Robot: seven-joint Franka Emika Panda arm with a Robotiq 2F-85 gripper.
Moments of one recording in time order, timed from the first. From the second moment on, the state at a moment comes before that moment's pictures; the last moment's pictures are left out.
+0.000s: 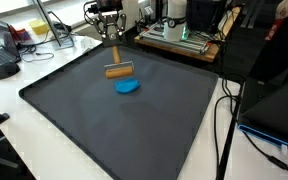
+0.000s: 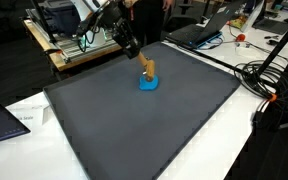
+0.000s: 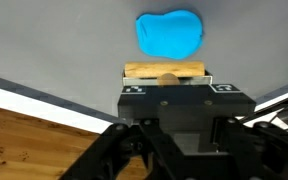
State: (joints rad) arm -0.12 -0.09 -0.11 -2.51 0.95 2.54 -1.72
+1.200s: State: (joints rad) arm -0.13 -0.08 -0.13 -2.61 1.31 2.54 -2.05
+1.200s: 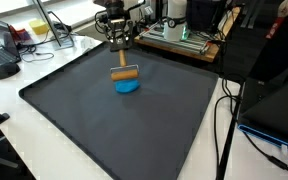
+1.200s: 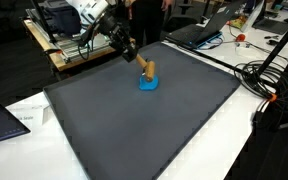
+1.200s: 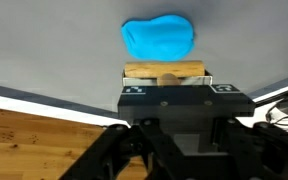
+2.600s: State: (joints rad) arm -0.12 -0.06 -0.12 -2.58 1.38 2.53 -2.15
